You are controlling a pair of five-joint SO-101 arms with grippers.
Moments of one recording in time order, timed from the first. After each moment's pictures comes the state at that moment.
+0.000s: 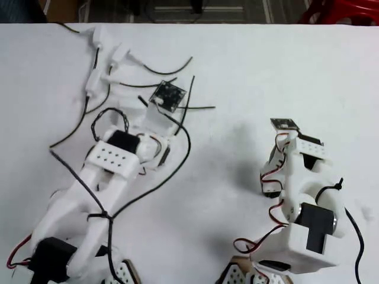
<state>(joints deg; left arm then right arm) 16.7 -19.6 41.1 53.7 -6.0 14.4 2.2 39.6 64.4 21.6</state>
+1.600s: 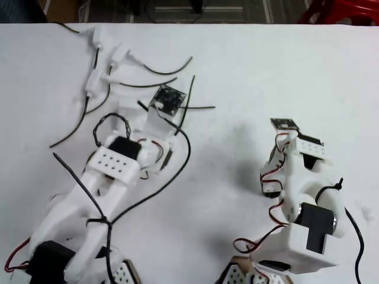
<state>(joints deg) 18.1 -20.9 44.5 50.7 -3.4 14.4 2.2 39.6 64.4 21.6</state>
